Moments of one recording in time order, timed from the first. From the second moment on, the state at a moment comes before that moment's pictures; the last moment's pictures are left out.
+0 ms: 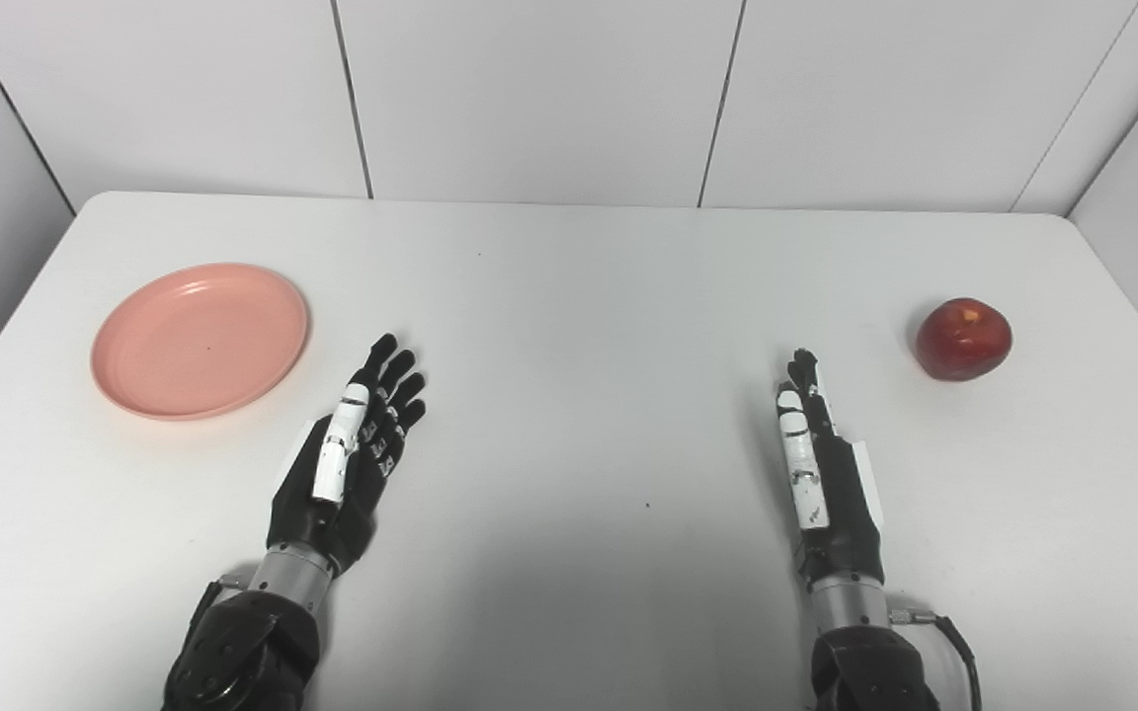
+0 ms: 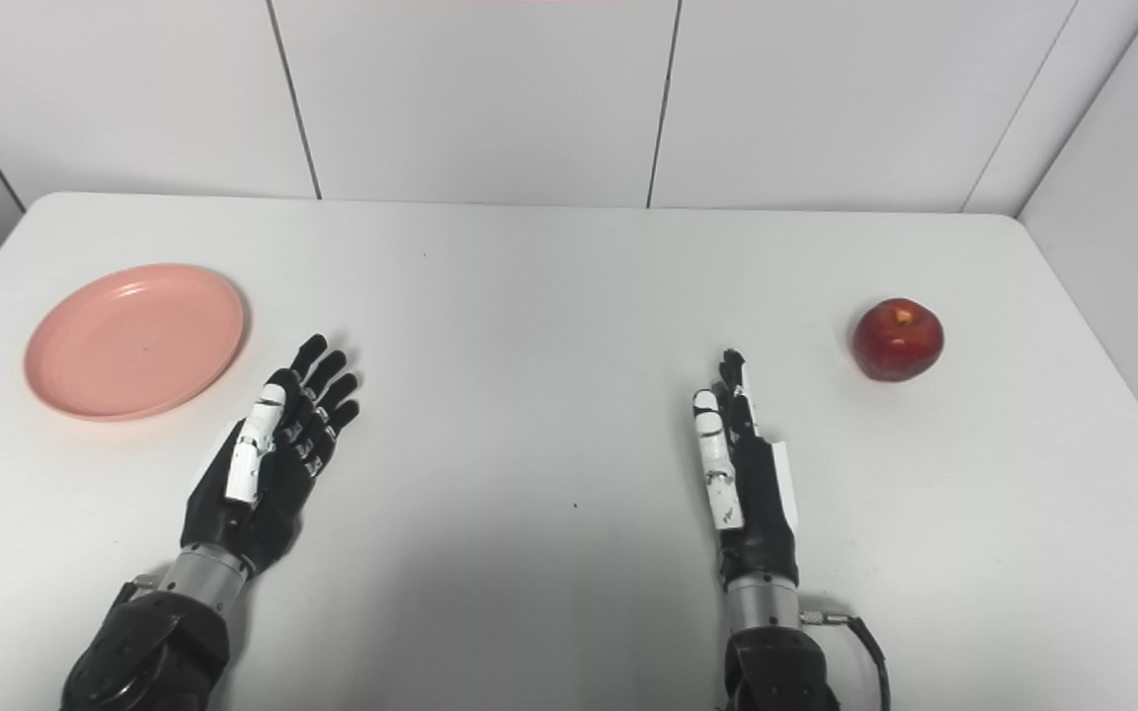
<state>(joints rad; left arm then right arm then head) 0.04 0.04 0.01 -0.23 -0.28 0.28 -0.17 0.09 0.05 0.06 -0.18 -0.09 0.05 -0.08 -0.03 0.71</state>
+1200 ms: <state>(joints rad) 0.05 0.03 0.00 -0.23 -0.27 0.28 -0.17 0.09 0.04 0.06 -0.18 -0.09 0.05 -0.08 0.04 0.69</state>
